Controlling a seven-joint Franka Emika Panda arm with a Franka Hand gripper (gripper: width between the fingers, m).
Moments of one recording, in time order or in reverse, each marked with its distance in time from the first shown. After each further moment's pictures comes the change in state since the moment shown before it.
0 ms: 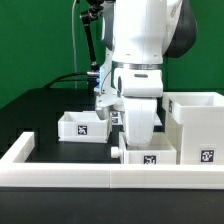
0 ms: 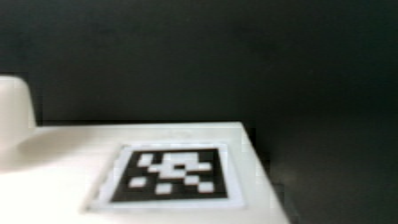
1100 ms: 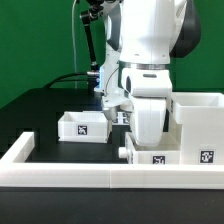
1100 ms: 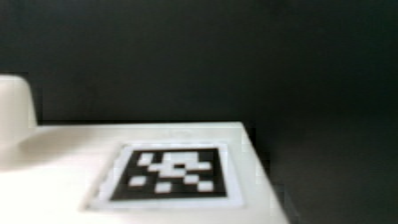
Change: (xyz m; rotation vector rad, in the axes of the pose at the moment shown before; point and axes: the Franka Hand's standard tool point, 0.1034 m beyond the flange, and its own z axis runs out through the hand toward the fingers) arm 0.016 0.002 -0.001 -0.003 -0.002 -0.007
